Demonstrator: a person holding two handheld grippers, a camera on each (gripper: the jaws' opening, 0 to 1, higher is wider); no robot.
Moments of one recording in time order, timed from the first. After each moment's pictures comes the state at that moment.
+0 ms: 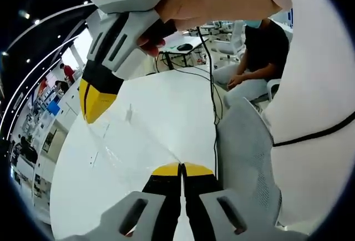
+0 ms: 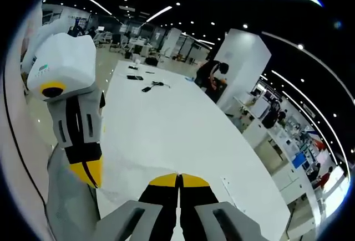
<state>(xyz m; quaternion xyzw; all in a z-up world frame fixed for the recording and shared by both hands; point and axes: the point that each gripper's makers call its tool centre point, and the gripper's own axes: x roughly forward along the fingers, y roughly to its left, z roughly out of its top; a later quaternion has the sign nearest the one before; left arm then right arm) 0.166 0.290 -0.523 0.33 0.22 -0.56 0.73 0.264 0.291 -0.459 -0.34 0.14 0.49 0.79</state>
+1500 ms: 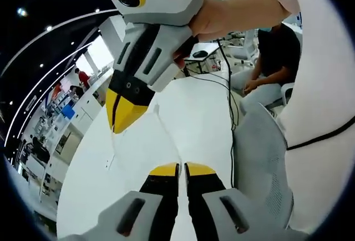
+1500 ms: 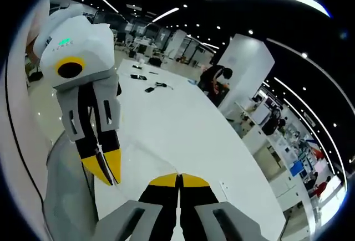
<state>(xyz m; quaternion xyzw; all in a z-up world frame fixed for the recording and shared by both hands) 0.190 0.296 -0.502 0.33 0.18 -0.51 0.77 0.257 0.298 -0.461 -0.36 0.12 0.49 0.79</state>
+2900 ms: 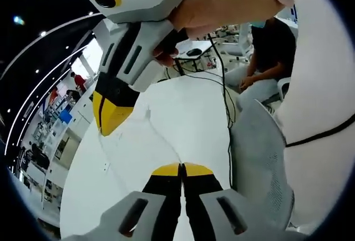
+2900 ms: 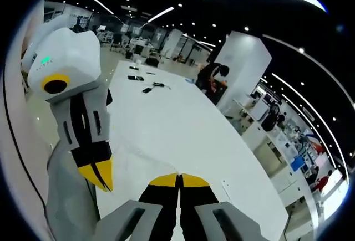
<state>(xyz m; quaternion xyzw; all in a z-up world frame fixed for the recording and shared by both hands) 0.180 0.288 -0.512 0.34 0.18 -0.53 0.75 0.259 0.296 -0.459 -0.34 0.14 0.48 0.79</state>
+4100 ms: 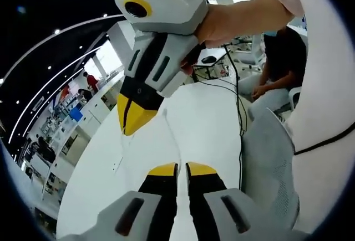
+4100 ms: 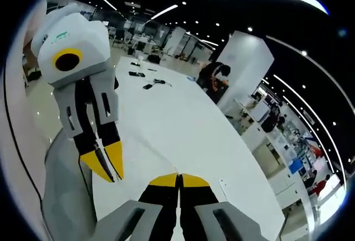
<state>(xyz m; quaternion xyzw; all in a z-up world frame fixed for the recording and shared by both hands) 0.200 0.297 -0.493 0.31 0.15 -0.50 0.80 0.265 0.294 -0.463 -0.36 0.14 0.48 0.79</state>
